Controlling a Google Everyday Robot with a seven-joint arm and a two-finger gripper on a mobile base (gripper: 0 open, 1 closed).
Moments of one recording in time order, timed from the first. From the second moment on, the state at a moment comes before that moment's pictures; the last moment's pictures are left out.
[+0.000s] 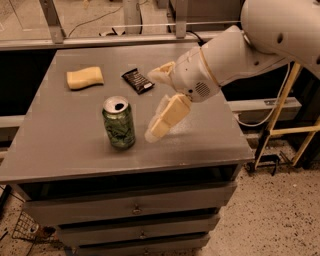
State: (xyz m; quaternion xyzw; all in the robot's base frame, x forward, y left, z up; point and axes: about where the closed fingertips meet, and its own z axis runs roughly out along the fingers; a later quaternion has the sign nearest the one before) arm 0.495 0.018 0.932 -0.65 0.62 0.27 0.35
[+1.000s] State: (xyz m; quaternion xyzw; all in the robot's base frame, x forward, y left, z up) arm 0.511 0.071 0.916 -0.63 0.61 0.32 0.37
